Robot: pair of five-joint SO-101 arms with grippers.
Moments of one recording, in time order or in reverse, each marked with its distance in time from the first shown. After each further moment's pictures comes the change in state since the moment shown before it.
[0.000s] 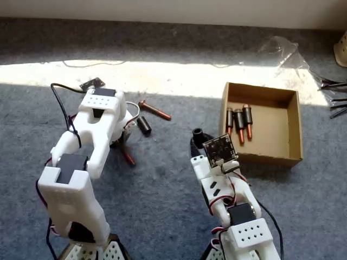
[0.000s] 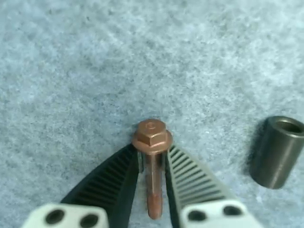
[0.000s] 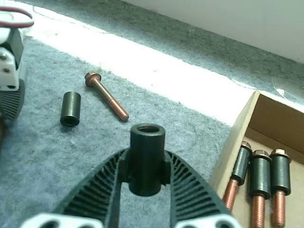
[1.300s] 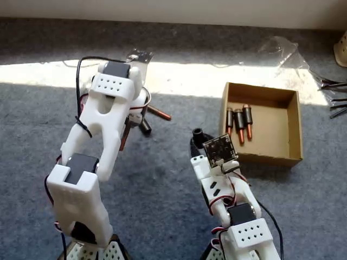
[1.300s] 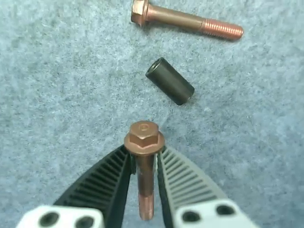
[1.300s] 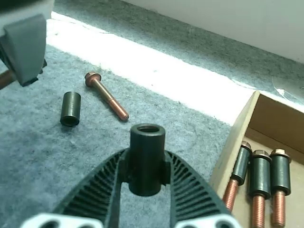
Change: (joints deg) left arm 7.0 0.2 -25.5 21.5 -44.3; right arm 0.0 0.0 0.0 0.0 0.0
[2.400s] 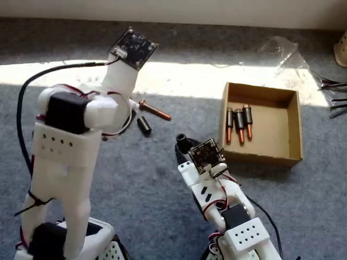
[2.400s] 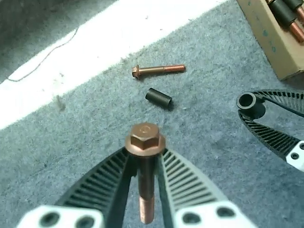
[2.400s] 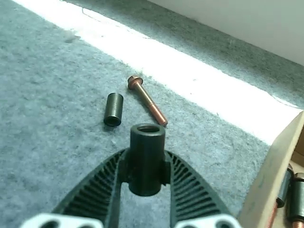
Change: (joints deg) left arm 4.2 -42.3 3.6 9.9 -14.9; right arm -8.3 0.0 0.2 0.0 0.1
